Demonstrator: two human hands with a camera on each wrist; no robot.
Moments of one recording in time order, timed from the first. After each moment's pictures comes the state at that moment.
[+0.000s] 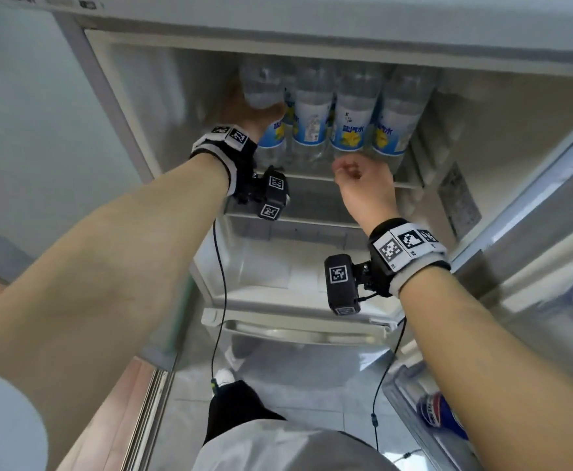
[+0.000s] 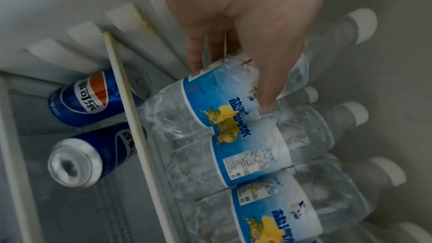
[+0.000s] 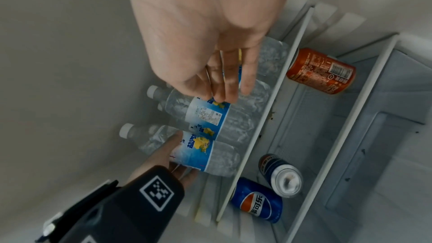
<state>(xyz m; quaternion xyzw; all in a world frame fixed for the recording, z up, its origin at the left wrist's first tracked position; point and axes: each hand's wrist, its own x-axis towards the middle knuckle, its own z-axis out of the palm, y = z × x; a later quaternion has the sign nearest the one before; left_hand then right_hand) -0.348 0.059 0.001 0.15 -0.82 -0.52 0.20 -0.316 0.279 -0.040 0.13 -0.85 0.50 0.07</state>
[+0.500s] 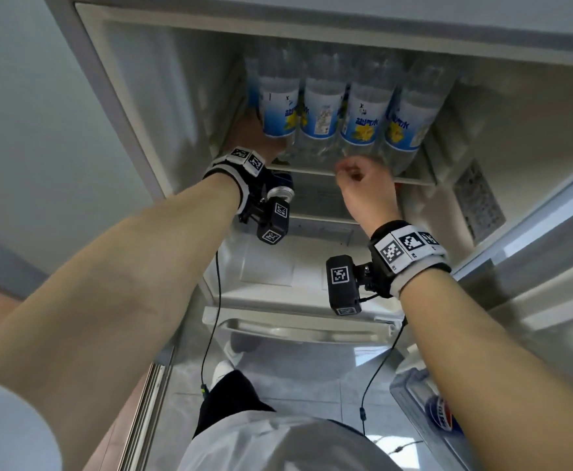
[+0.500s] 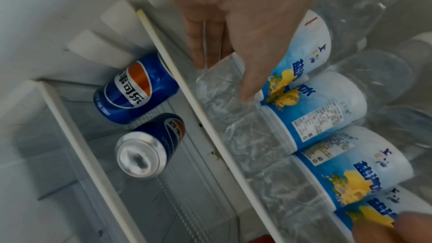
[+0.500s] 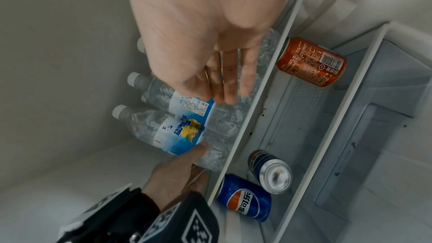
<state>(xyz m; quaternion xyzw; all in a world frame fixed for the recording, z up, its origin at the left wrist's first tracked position) -0.379 0.041 -0.073 0.16 -0.87 -0.42 0.18 -0.321 0.262 -0.053 0.13 -0.86 0.49 0.05</state>
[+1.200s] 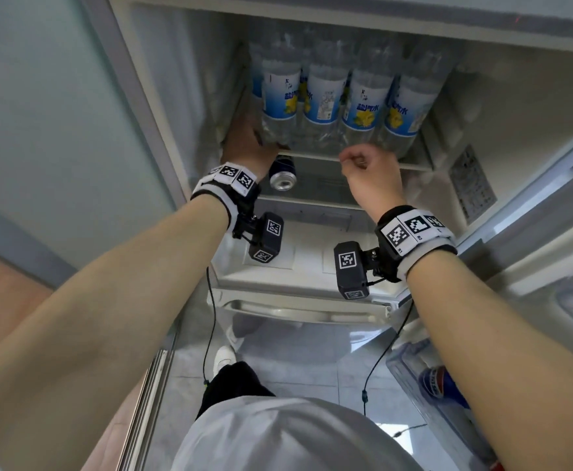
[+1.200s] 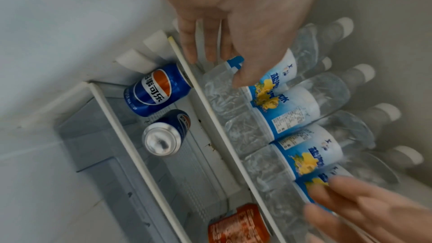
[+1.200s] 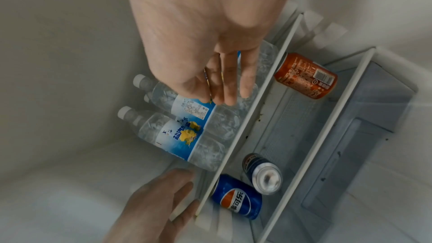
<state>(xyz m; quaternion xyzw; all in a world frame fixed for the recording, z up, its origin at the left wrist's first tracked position) -0.304 0.056 -0.068 0.17 -0.86 -0.44 0.19 -0.305 0.273 -0.048 0.13 -0.87 0.47 0.05</state>
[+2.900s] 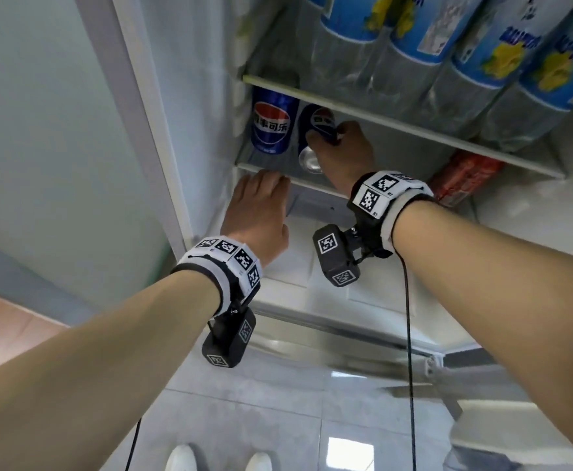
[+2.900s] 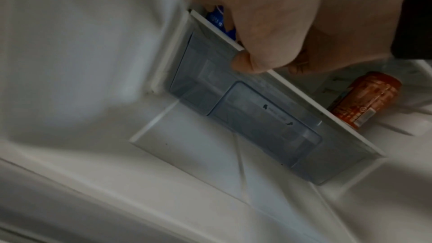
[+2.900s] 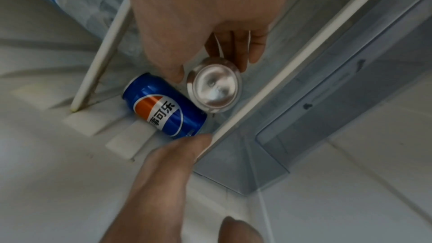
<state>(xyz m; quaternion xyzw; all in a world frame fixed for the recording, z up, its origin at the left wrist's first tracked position) -0.283 0.045 -0.251 0.06 -0.99 -0.11 0.09 -0.416 0.145 -0.185 0.10 -0.92 0.38 -0.04</state>
